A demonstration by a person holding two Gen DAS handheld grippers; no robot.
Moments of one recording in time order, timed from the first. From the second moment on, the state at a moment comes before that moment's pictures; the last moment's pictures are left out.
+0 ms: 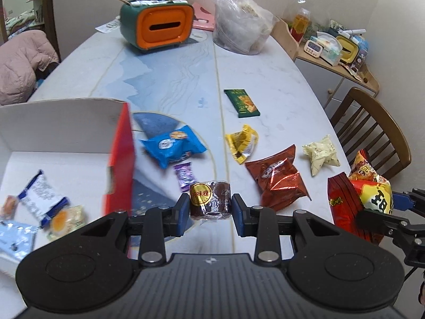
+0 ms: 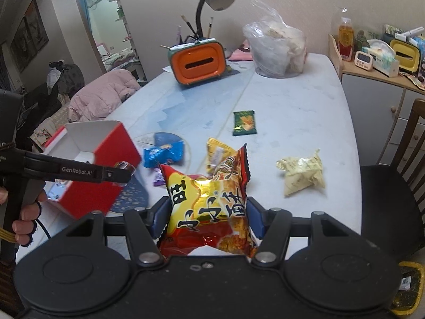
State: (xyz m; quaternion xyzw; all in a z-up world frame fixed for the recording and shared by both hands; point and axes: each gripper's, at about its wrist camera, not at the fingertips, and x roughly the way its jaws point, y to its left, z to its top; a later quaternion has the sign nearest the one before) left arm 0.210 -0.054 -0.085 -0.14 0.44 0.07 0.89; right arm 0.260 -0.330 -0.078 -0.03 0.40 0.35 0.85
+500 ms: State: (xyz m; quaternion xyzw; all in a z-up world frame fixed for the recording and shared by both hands) left arm 0.143 0.030 -0.052 -0.14 0.42 0.08 0.89; right arm 0.214 -0.233 -0.046 -0.04 0.39 0.38 0.84
